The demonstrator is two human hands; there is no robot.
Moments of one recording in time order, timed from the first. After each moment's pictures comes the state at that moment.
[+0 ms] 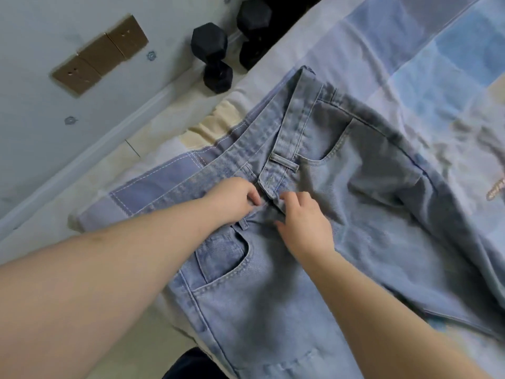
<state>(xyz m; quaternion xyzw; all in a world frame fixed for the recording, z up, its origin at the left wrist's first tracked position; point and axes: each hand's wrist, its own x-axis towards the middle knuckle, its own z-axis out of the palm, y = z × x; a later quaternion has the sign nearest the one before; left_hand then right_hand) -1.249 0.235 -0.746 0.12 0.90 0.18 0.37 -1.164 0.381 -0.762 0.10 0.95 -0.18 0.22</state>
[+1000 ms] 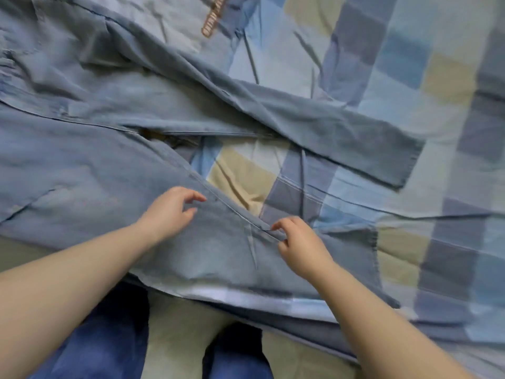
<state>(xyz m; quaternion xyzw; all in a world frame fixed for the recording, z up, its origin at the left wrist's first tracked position) -0.868 0.454 -0.719 0.28 0.86 0.18 0.38 -0.670 0.644 -0.710 0.28 0.87 -0.32 0.26</state>
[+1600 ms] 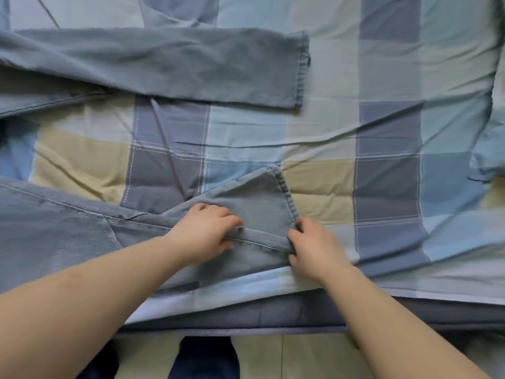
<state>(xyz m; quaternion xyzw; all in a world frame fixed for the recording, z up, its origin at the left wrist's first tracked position) -0.619 0.662 -0.813 0.67 0.66 -0.04 0.34 -0.404 0.774 -0.793 0.32 0.87 -0.18 0.34</state>
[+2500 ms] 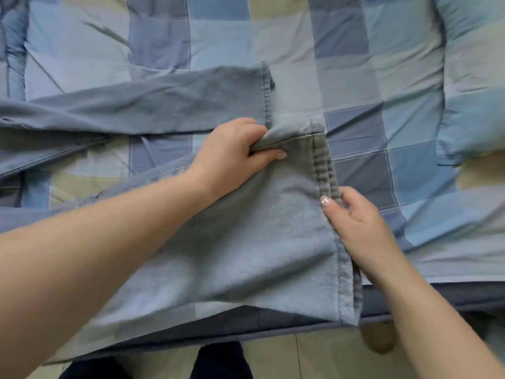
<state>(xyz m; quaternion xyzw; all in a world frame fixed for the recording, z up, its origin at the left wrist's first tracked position) -0.608 0.794 -0.687 0.63 0.69 0.29 0.21 -0.376 0.807 -0.688 0.53 0.63 -0.55 -0.13</state>
